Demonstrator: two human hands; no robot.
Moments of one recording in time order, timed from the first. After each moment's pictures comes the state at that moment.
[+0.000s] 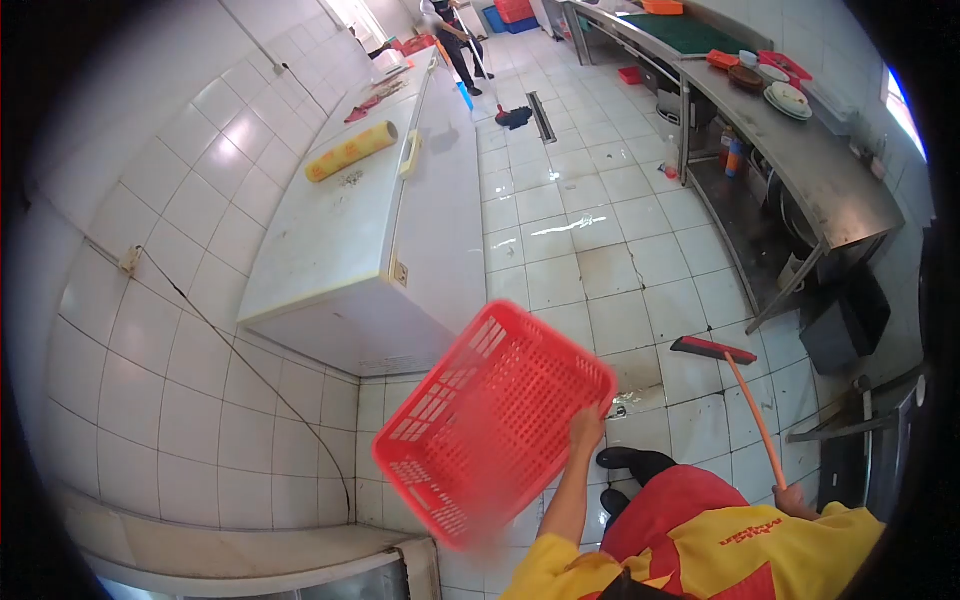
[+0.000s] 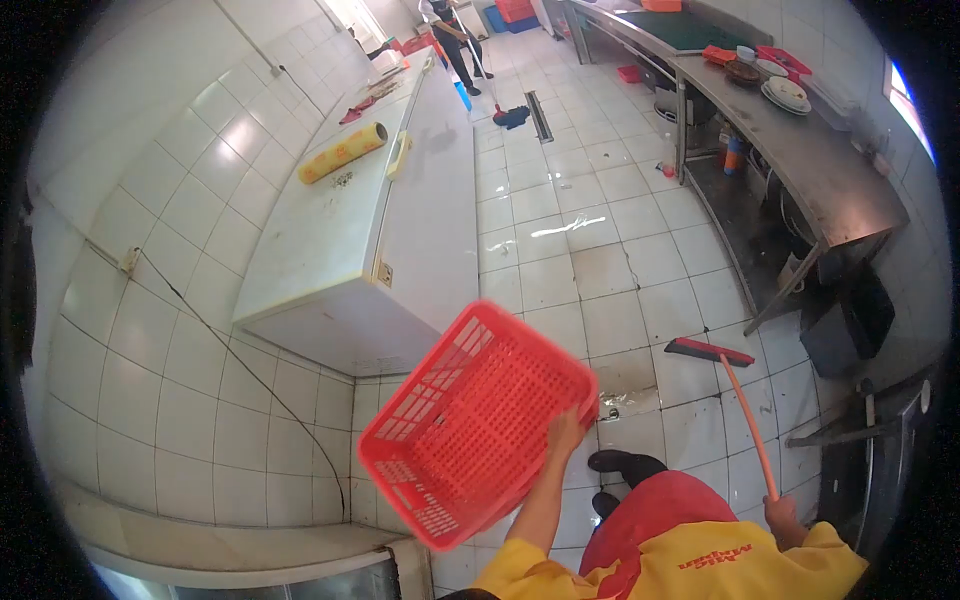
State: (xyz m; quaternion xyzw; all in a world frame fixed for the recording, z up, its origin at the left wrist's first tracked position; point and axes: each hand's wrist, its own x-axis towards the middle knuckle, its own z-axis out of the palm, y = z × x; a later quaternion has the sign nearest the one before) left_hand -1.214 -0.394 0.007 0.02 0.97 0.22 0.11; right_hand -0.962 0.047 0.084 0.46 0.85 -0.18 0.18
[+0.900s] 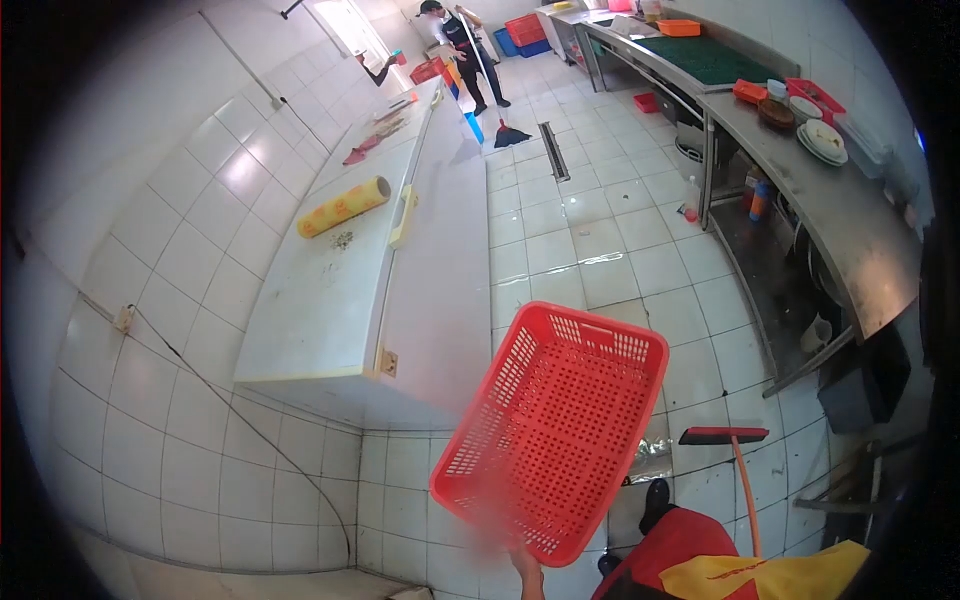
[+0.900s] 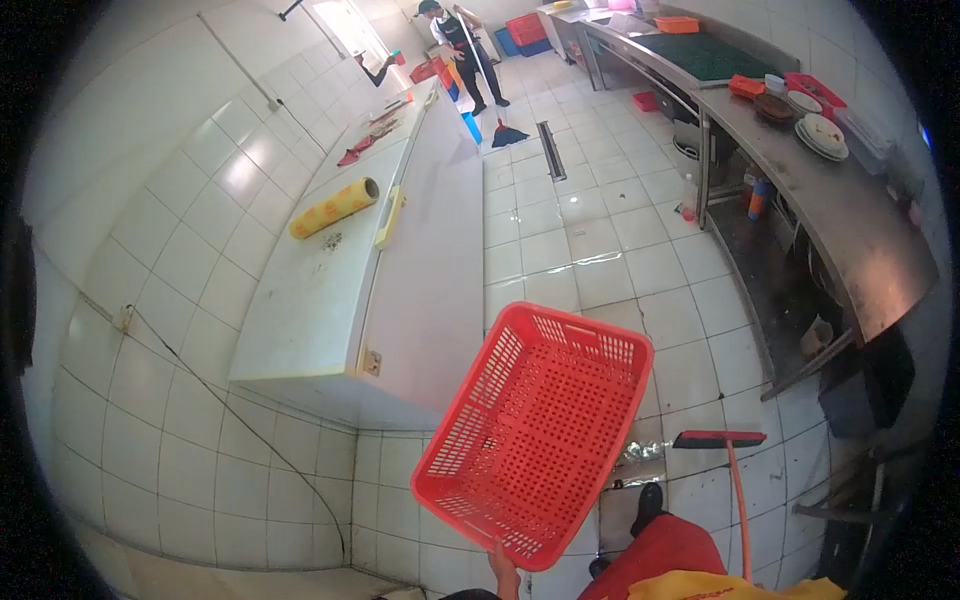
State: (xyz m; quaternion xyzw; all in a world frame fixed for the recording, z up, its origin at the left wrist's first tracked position) left_hand -1.140 -0.475 -0.057 -0.38 0.49 0.76 -0.21; right_hand -1.077 0.043 0.002 0.52 0.79 -0.14 0.30
